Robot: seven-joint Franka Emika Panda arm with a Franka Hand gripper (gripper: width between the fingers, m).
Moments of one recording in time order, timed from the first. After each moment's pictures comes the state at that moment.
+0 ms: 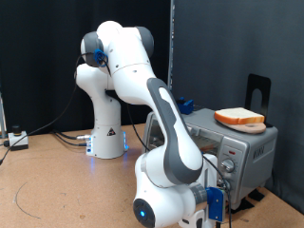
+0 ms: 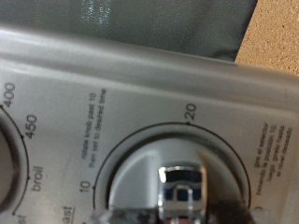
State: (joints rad) arm -0.21 0.84 0.18 -1.69 1.08 1.57 -0.35
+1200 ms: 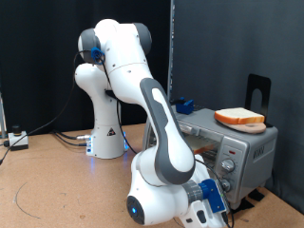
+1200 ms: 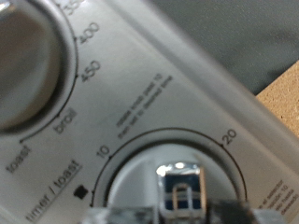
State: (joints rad) arm -0.24 0.81 0.20 -1.78 1.18 1.62 -0.91
